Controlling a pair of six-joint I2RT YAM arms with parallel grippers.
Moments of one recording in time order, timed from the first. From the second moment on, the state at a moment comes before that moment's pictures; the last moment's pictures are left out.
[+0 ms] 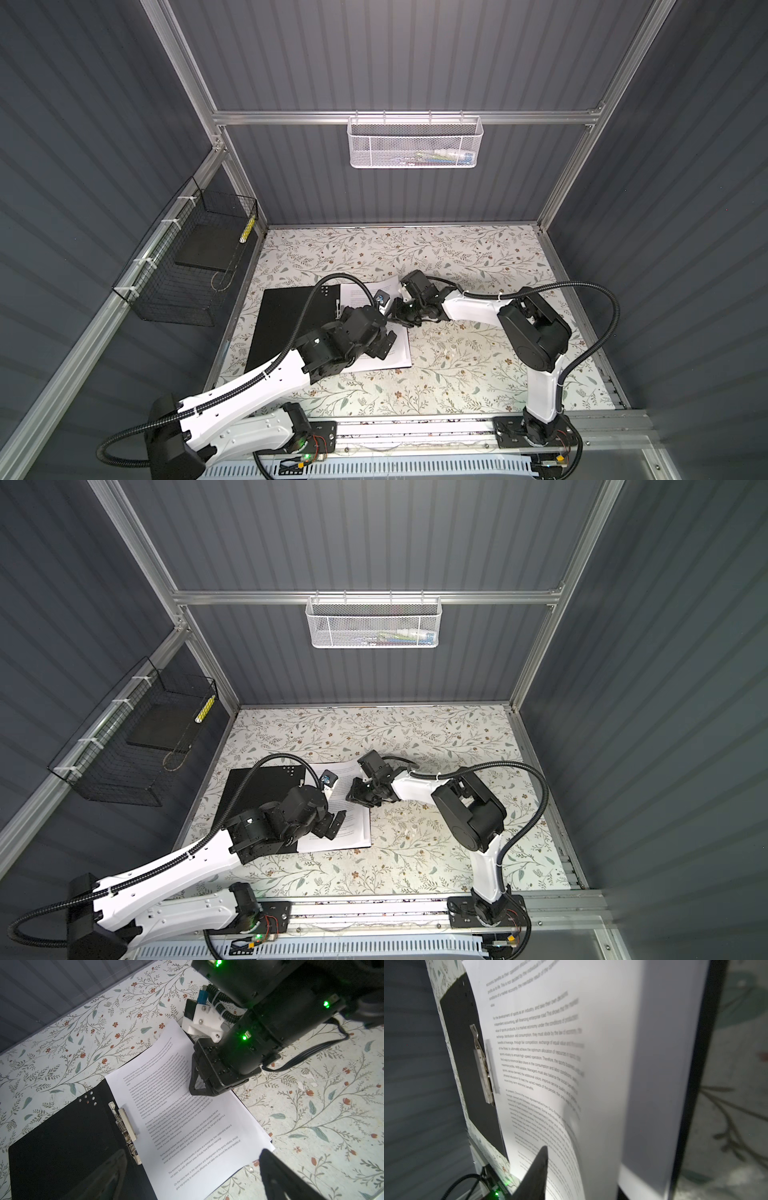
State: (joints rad) left arm -0.99 1.04 0.87 -0.64 -0.40 -0.19; right arm 0.76 1.97 1.21 -0.17 -0.37 0.89
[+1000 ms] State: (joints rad) left arm -0.24 1.28 0.71 -0.44 0.05 -0.53; right arm 0.65 1.63 0.94 -0.30 -0.27 0.74
